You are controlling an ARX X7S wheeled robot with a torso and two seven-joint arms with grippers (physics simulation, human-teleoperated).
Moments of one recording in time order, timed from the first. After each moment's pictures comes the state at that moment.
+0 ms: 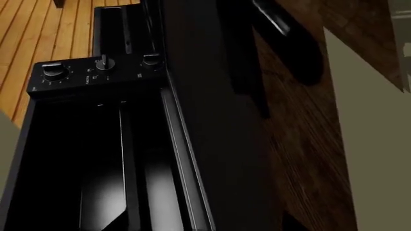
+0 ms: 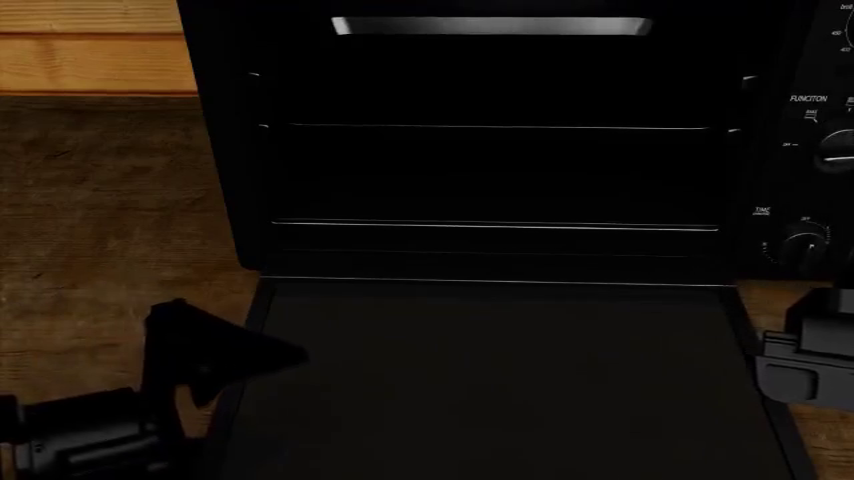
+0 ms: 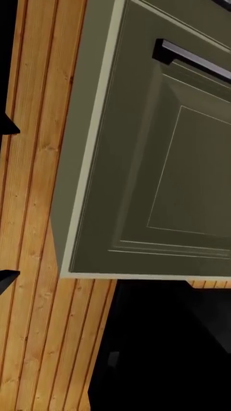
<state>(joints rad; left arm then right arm) -0.82 -0.67 0.74 -0.26 0.64 0.69 0.36 -0.18 1.43 0.49 -1.04 1.03 0.14 1.11</state>
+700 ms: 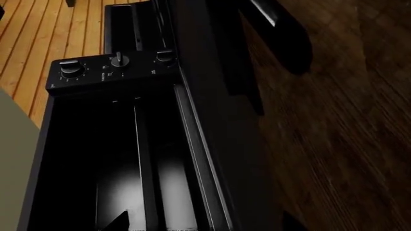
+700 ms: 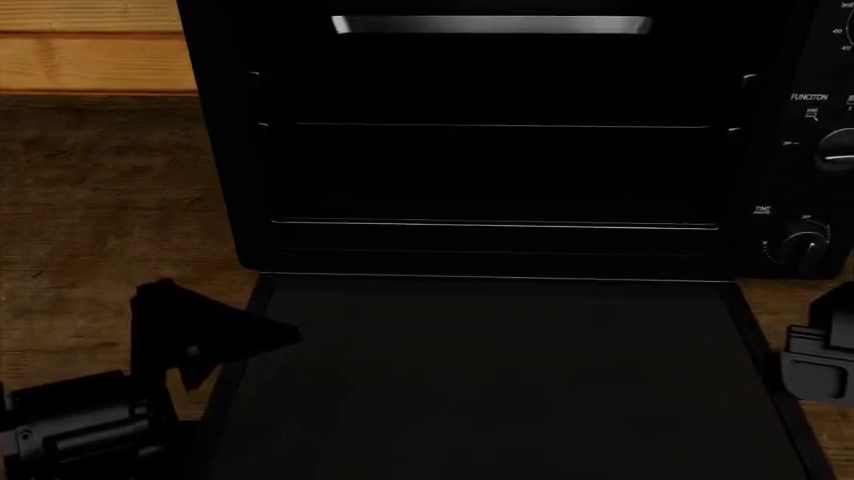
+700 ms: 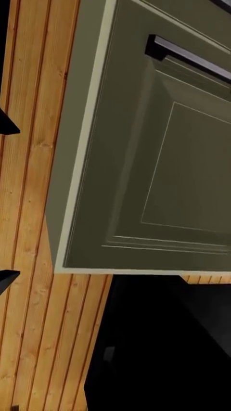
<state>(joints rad) -0.82 -0.68 0.72 -0.21 0.61 0.66 0.38 -0.50 1.46 0.83 -1.05 1.05 0.10 1.12</state>
